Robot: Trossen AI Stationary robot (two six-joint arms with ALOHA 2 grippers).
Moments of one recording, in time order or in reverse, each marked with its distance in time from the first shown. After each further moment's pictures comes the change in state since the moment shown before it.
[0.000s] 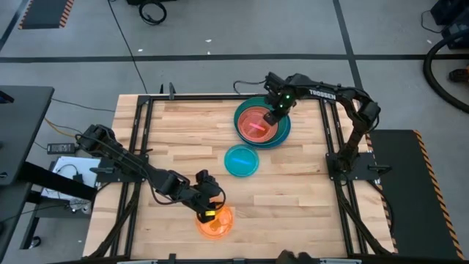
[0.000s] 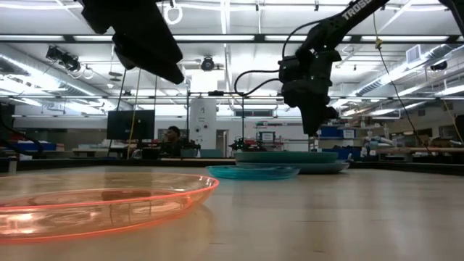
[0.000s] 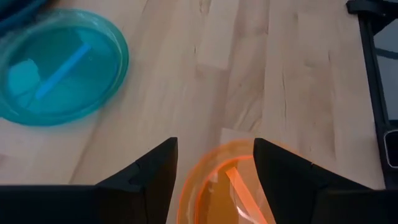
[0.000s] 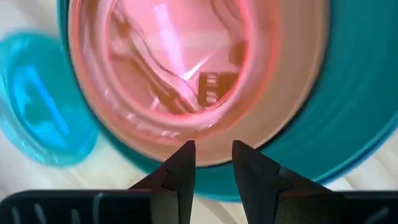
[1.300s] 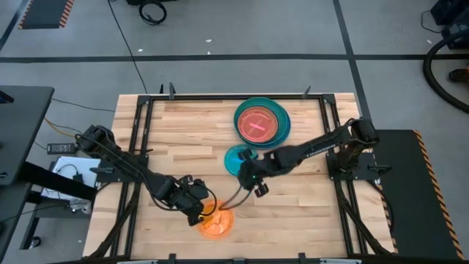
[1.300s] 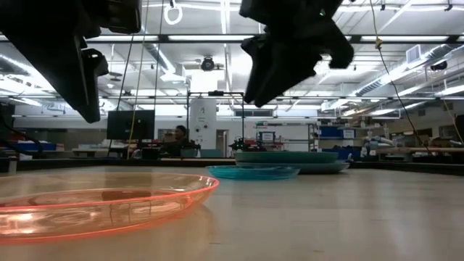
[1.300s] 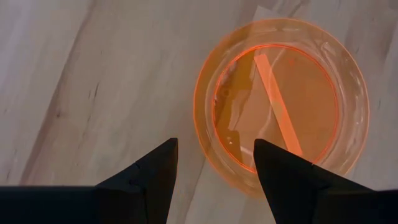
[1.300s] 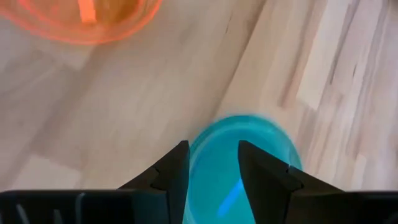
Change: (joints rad) left arm -0.065 0.000 0.000 -0.332 0.142 -0.271; right arm 0.890 0.018 -0.064 0.504 0.486 -0.479
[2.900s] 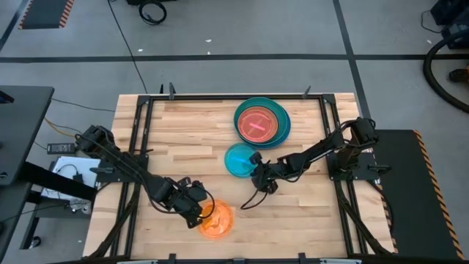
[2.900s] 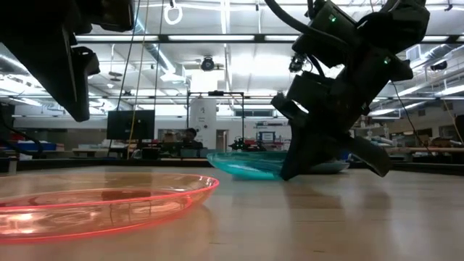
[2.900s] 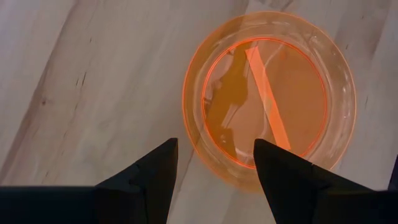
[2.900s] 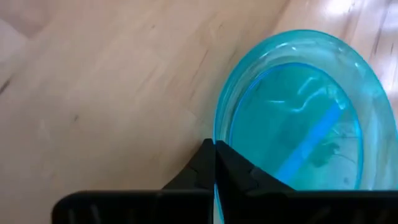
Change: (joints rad) left arm -0.021 -0.001 0.000 0.003 0.005 -0.057; right arm -0.033 0.014 -0.514 0.593 0.079 -0.242
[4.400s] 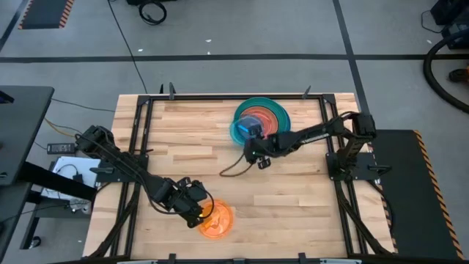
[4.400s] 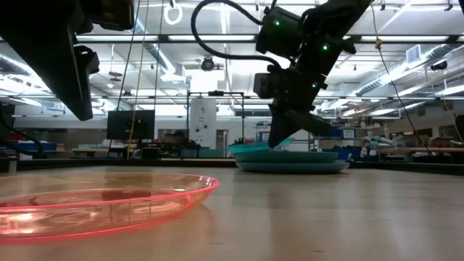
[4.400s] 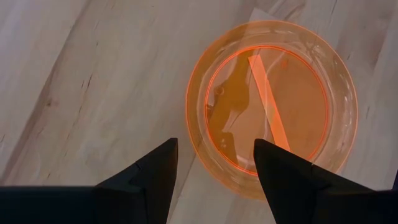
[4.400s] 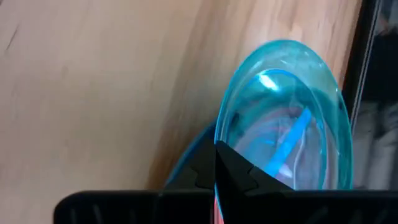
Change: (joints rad) left arm -0.006 0.000 -0.001 0.004 -0.031 -0.026; right arm -0.205 -0.024 0.288 -0.448 0.156 0.094
